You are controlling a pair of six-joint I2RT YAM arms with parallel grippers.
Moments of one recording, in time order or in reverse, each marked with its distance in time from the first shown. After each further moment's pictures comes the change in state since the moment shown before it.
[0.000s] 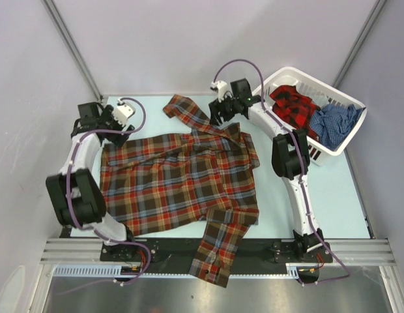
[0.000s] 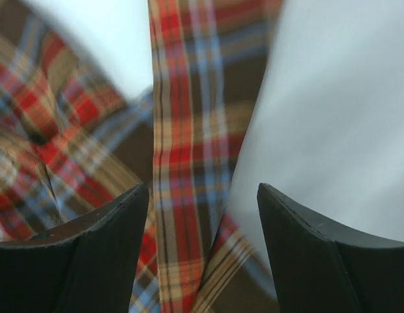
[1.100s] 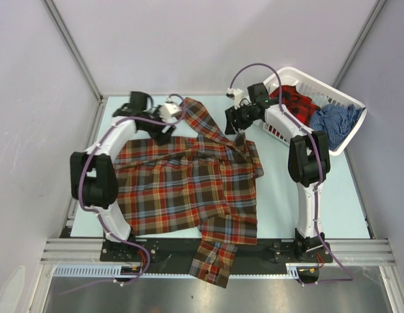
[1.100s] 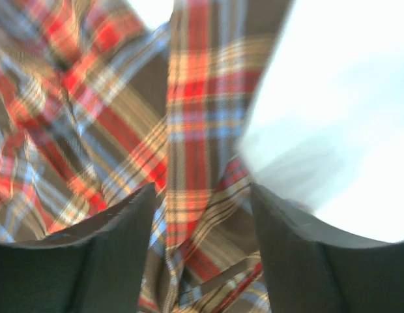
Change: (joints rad) left arm -0.333 0.252 0.279 -0.269 0.040 -0.086; right arm -0.070 -0.254 -0.391 -0.131 -0.075 -0.029
